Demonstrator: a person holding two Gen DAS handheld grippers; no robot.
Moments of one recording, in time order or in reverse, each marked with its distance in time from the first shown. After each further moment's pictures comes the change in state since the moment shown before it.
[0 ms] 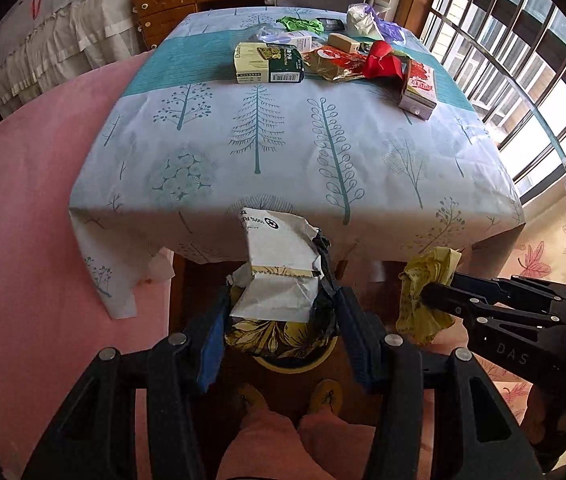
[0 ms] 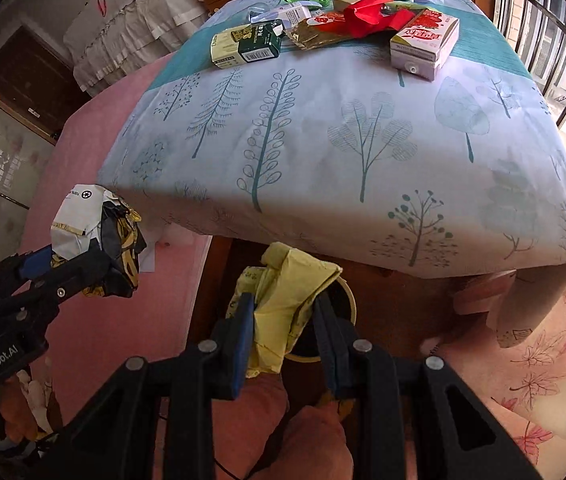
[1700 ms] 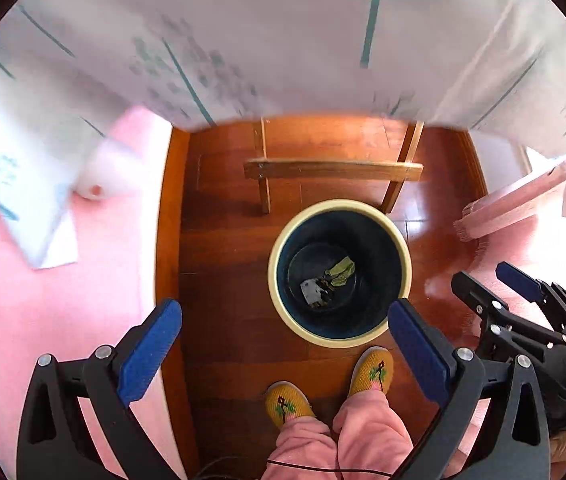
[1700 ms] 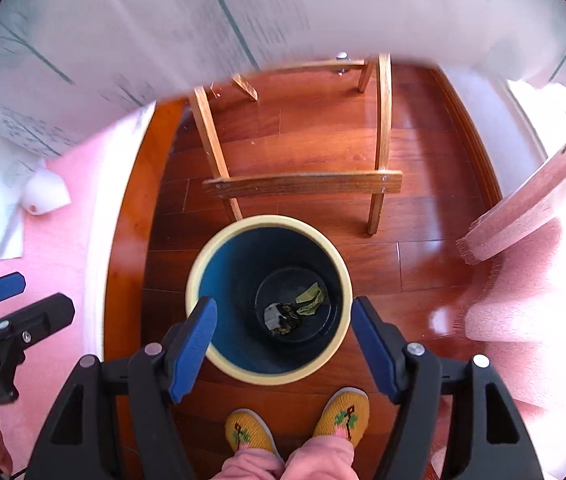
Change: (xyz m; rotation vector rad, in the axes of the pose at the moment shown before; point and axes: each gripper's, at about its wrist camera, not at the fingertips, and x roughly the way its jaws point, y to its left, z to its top) left arm 0.198 0.067 -0.091 0.004 0.155 0.043; right arm 0.203 -0.024 -0.098 0.141 -0.085 -0.179
